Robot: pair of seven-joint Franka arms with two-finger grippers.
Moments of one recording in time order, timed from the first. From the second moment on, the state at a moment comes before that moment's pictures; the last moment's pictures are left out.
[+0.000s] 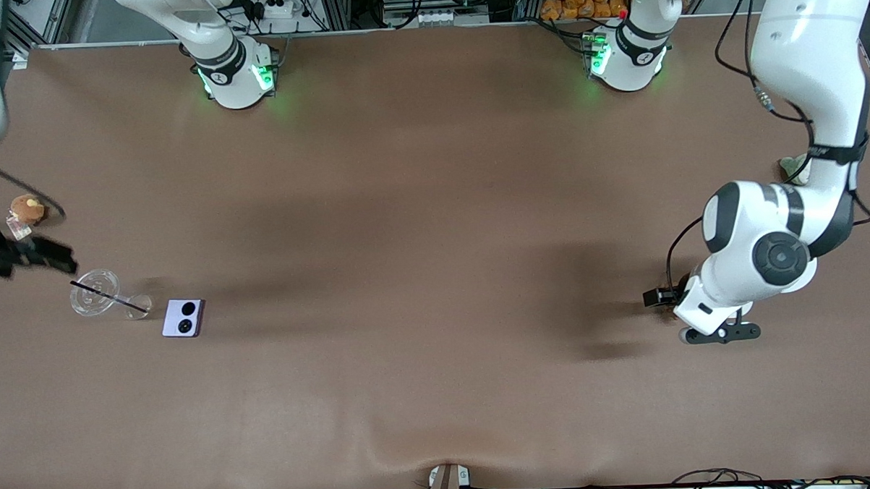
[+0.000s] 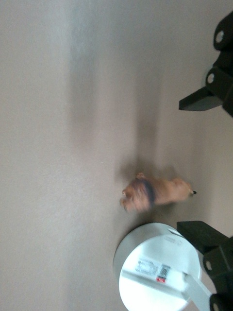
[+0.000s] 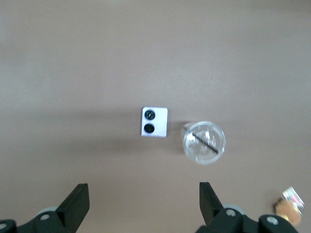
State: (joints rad) left arm 0.05 0.53 -0.19 -1.64 0.18 2.13 -0.26; right arm -0.03 0.18 -0.03 -1.38 -0.03 1.60 -0.08
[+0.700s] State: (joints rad) left arm 0.05 0.30 -0.29 -1.44 0.15 1.67 -0.24; right arm 0.02 -0.07 -0.12 -1.57 0.07 1.50 0.04
